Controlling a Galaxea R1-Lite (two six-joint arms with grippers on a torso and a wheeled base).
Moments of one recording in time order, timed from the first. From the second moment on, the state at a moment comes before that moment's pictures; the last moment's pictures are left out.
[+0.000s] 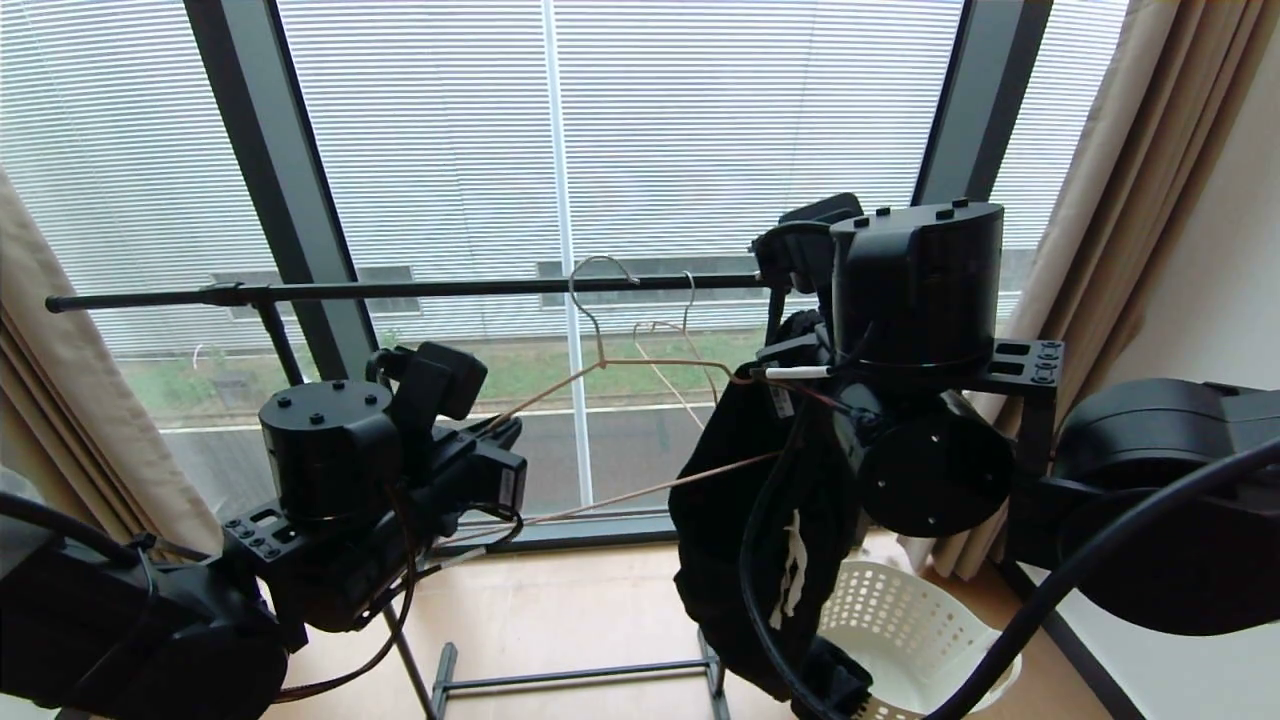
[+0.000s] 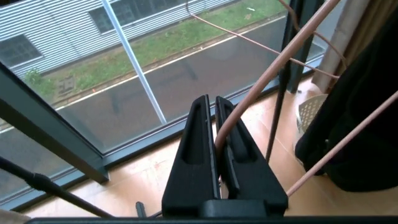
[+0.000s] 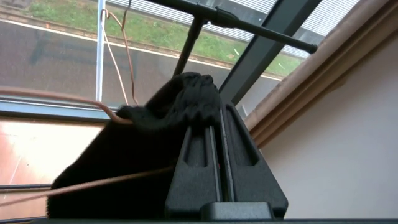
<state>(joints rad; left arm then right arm) -0.51 1.82 -0.57 -1.07 0.21 0.12 0.84 1.81 -1.19 -0.34 -0.99 -0.11</state>
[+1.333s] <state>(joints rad) -0.65 1.84 -0.54 -1.18 0.31 0.09 0.88 1.95 -1.37 -0.34 -1.02 -0.07</state>
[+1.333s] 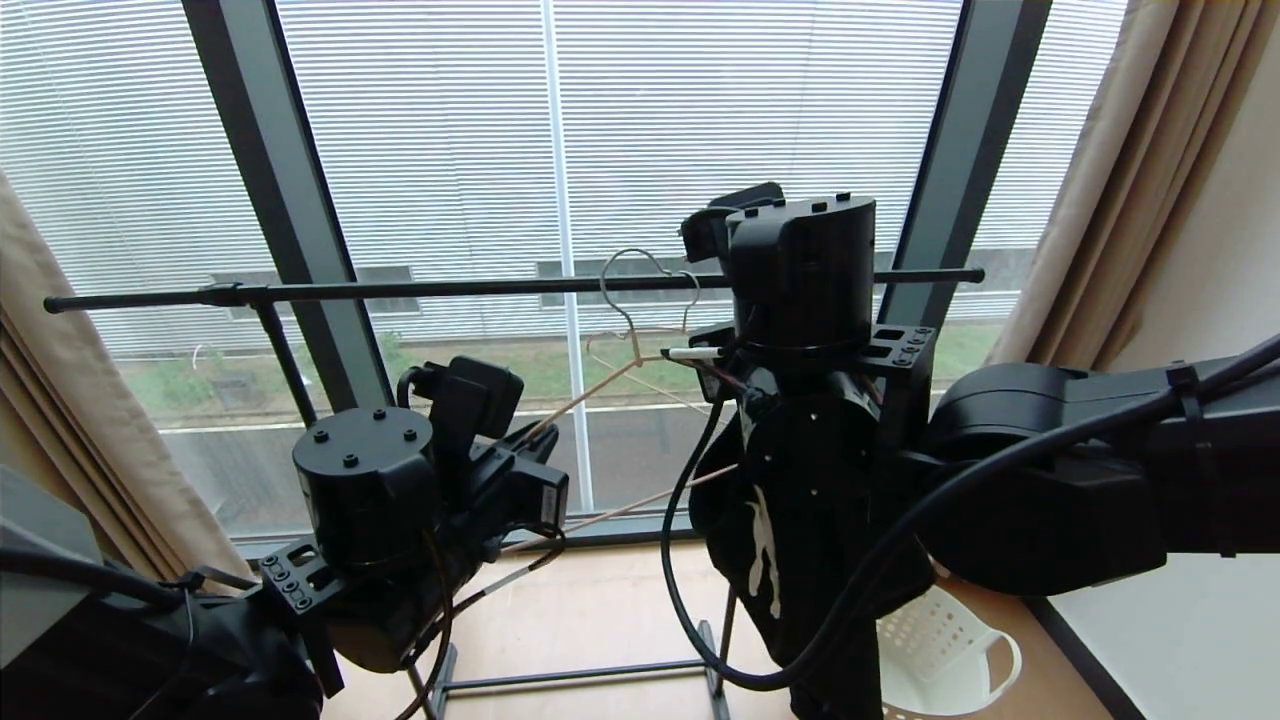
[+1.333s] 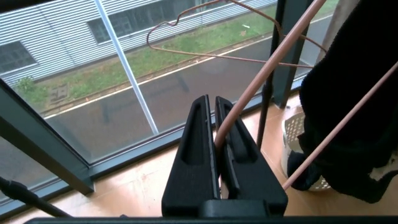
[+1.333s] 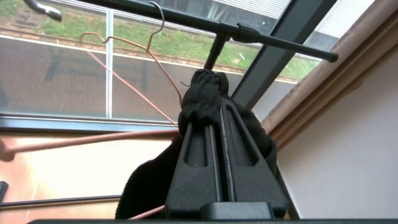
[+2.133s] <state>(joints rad) -0.64 1.80 -0.45 -1.35 0.26 0.10 0.81 1.93 -1.39 -0.35 -1.02 -0.06</state>
